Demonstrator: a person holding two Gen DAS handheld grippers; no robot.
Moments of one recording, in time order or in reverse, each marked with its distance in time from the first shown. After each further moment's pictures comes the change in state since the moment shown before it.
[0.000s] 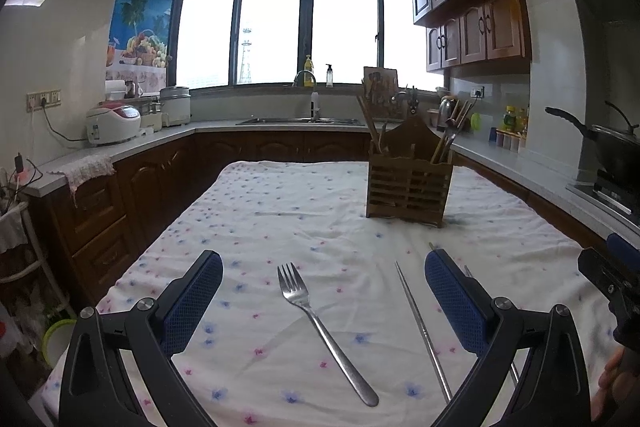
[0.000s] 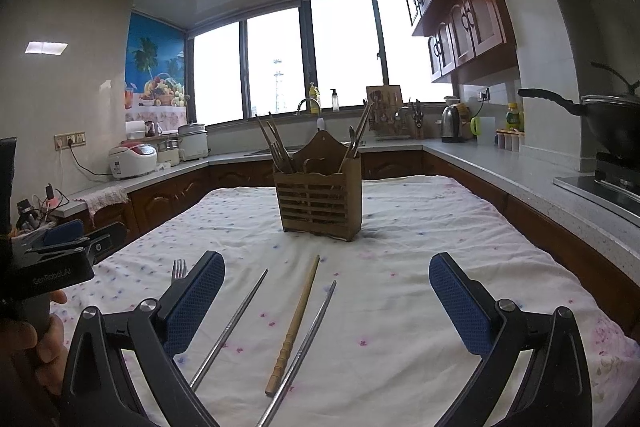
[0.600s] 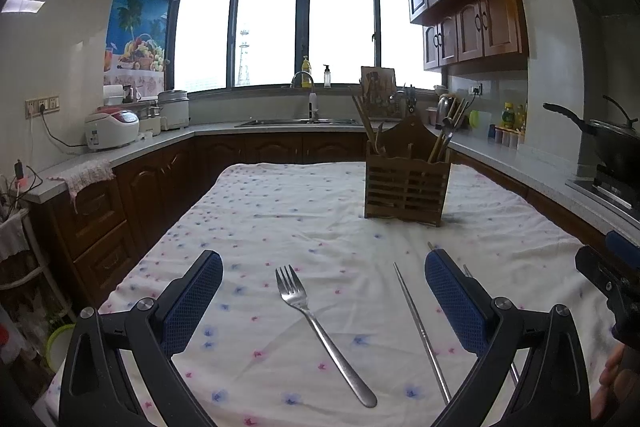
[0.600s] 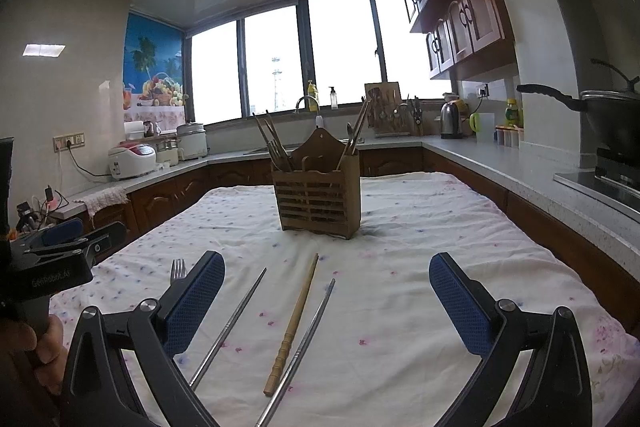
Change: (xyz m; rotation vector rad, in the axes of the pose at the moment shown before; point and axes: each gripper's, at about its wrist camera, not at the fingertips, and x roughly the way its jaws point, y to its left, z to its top) left arm 0.002 -0.005 0.001 0.018 0.000 0.004; right arm 0.001 0.001 0.000 0.007 0.004 -0.001
